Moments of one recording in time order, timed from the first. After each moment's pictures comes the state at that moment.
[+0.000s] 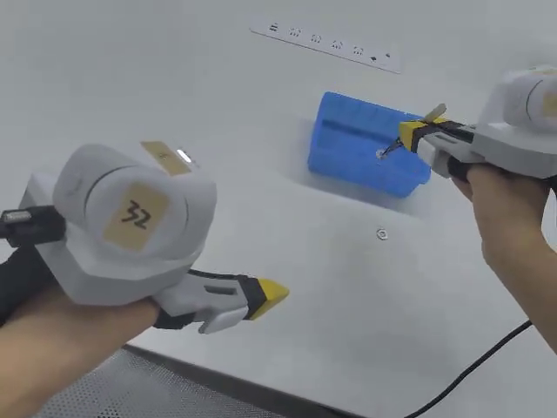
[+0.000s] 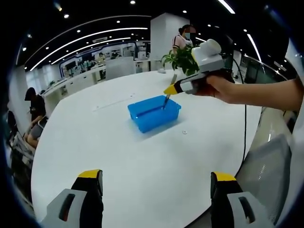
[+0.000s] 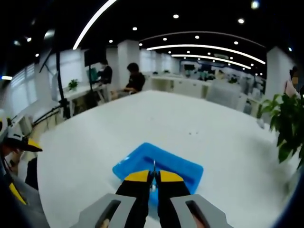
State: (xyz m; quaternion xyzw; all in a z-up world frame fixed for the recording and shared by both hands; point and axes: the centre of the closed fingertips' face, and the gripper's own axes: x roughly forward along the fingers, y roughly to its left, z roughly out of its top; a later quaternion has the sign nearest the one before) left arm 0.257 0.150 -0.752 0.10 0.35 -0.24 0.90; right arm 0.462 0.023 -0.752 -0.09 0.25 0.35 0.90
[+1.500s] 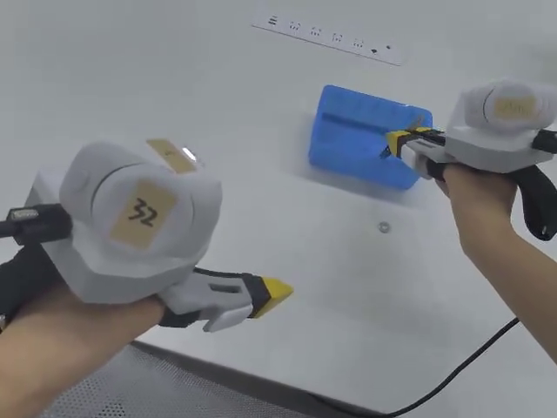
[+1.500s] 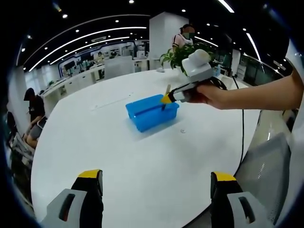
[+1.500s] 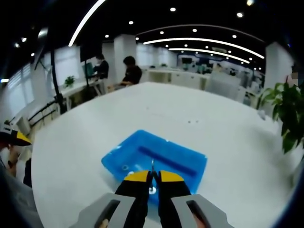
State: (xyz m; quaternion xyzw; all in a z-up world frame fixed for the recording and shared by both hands) left arm 0.255 0.146 -0.754 0.10 0.35 -0.24 0.90; right arm 0.470 0.016 -0.784 -0.09 0.27 0.34 0.90
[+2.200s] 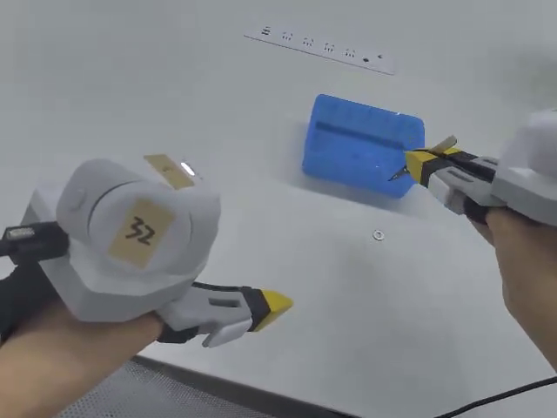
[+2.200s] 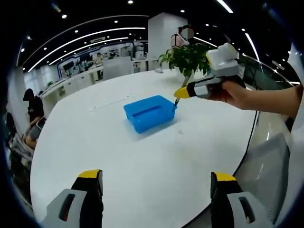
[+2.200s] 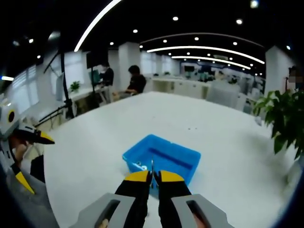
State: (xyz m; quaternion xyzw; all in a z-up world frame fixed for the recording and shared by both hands) left arm 0.254 0.142 -0.752 0.10 0.35 -0.25 0.90; right arm 0.400 0.001 -0.744 -0.09 0.25 0.36 0.90
